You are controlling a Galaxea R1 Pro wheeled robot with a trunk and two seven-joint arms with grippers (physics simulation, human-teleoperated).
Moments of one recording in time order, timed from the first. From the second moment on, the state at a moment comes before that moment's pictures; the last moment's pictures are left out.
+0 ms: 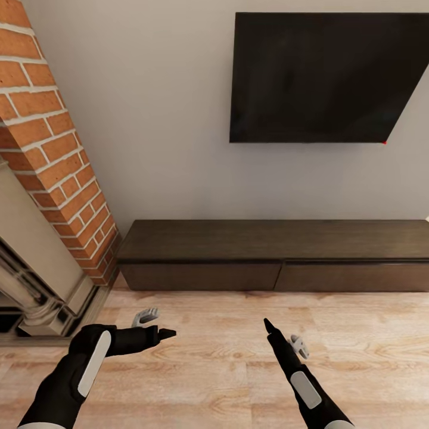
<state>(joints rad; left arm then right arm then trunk) -0.40 0.08 0.06 -1.21 0.30 1.04 -0.44 -0.49 0.07 -0.21 -0.47 -0.82 -0.08 0.35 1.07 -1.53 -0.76</state>
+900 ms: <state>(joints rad) -0.41 0.09 0.04 -1.22 0.62 1.04 -0.55 -0.49 0.09 -0.20 -0.47 -0.83 -0.10 0.42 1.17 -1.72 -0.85</state>
